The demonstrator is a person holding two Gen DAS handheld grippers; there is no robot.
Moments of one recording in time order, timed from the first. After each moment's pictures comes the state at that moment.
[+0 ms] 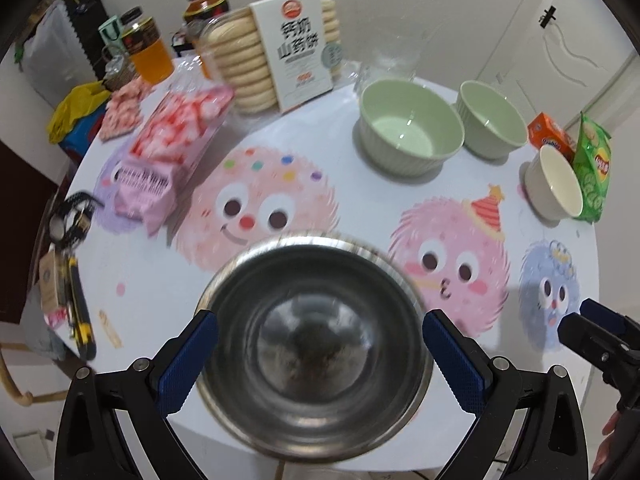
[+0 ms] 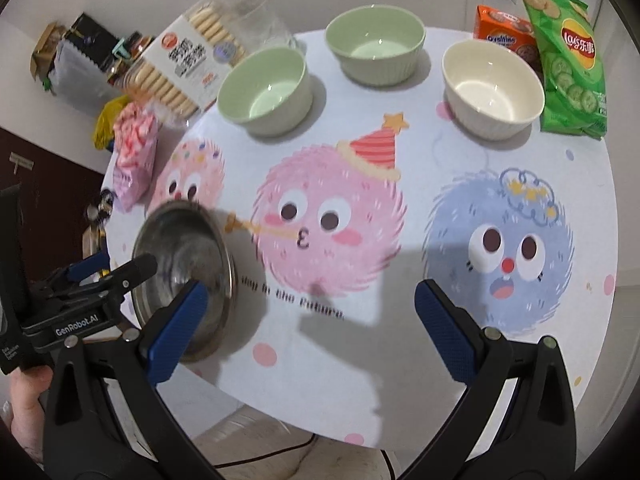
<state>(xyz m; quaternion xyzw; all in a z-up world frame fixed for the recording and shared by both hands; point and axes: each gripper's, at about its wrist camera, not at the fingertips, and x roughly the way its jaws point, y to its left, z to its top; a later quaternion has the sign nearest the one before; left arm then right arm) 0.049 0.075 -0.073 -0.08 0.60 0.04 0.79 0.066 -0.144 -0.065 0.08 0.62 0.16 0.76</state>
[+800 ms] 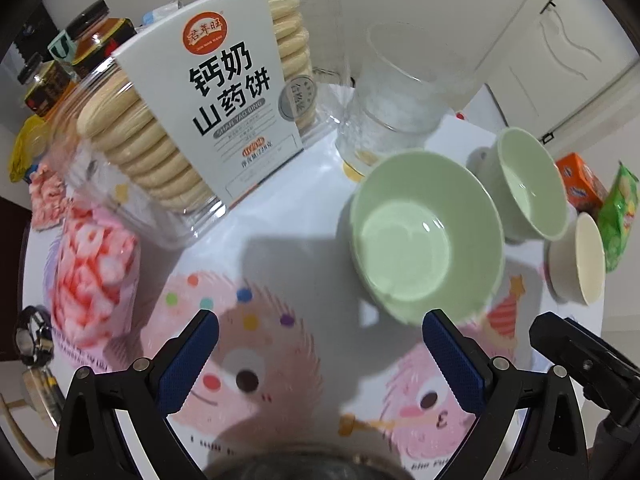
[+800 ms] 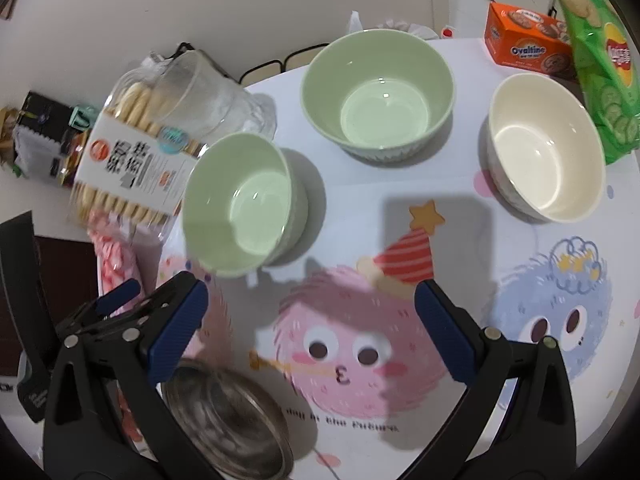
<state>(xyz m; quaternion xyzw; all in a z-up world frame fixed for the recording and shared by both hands) 0.208 0.088 -0.117 -0.07 0.63 0.00 0.77 0.196 -0.113 -0.108 0.17 0.64 0.08 0.75</state>
